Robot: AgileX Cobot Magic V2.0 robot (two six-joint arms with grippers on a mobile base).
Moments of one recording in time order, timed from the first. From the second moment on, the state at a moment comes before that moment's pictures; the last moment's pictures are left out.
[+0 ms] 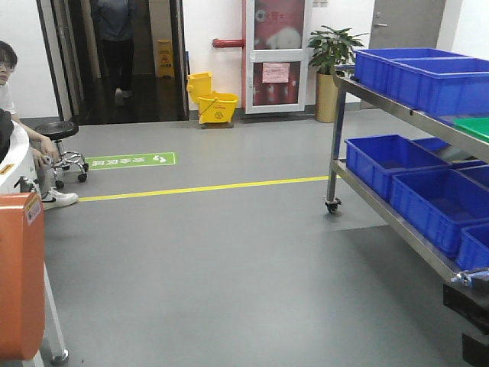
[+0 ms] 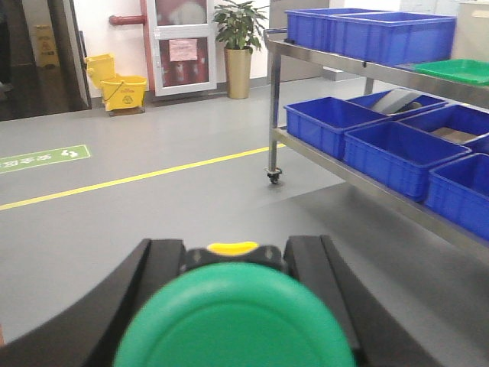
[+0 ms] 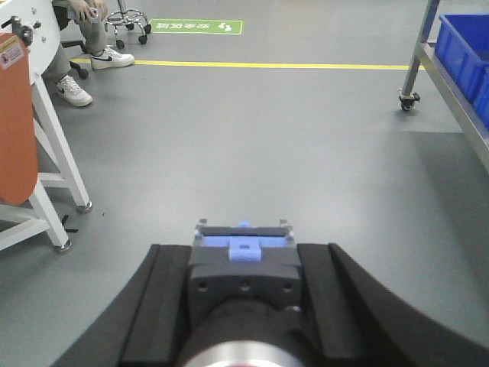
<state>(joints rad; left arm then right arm) -0.31 0.65 -0.61 0.05 0.15 -0.08 0.20 0.80 -0.79 0.09 0.46 -0.08</state>
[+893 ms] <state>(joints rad) -0.31 0.65 -0.61 0.05 0.15 -0.08 0.20 0.80 -0.79 0.09 0.47 -0.08</state>
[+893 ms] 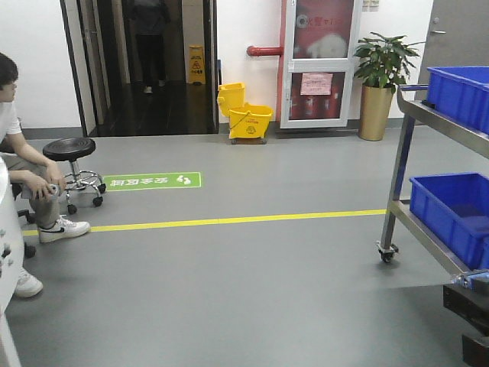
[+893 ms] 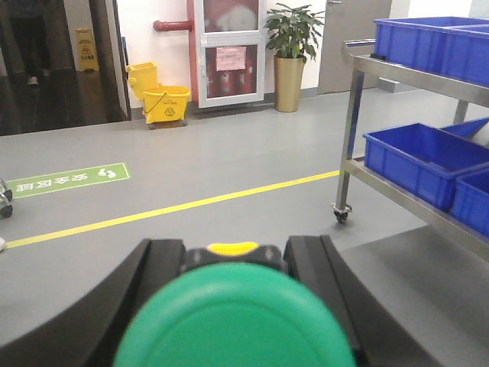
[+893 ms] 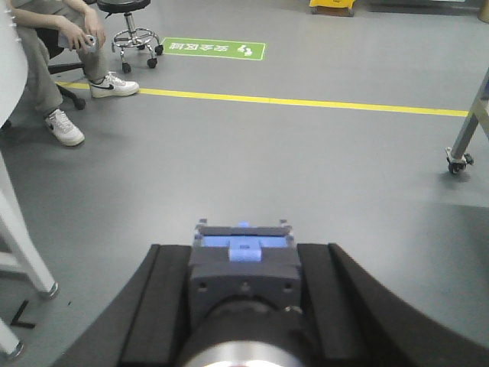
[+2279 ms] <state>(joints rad) -0.31 0.65 -0.61 0.05 0.15 -0.08 0.20 0.80 -0.79 0.09 0.47 -0.08</state>
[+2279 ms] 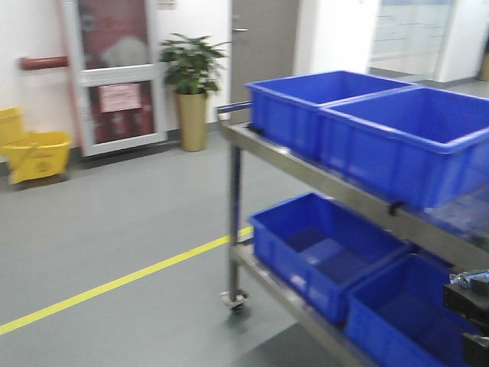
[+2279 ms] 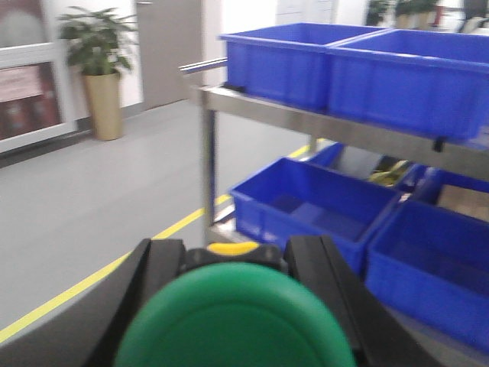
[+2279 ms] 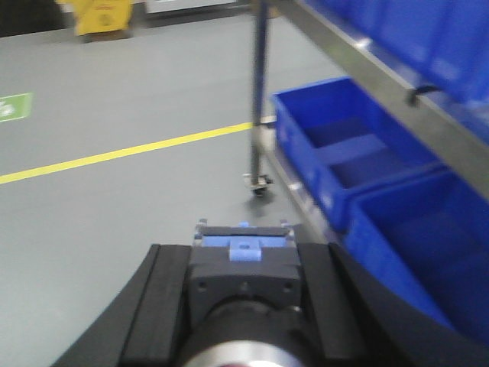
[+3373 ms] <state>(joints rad) -0.31 0.65 -0.61 0.05 0.15 -0.08 0.20 0.80 -0.79 0.09 0.47 -0.08</state>
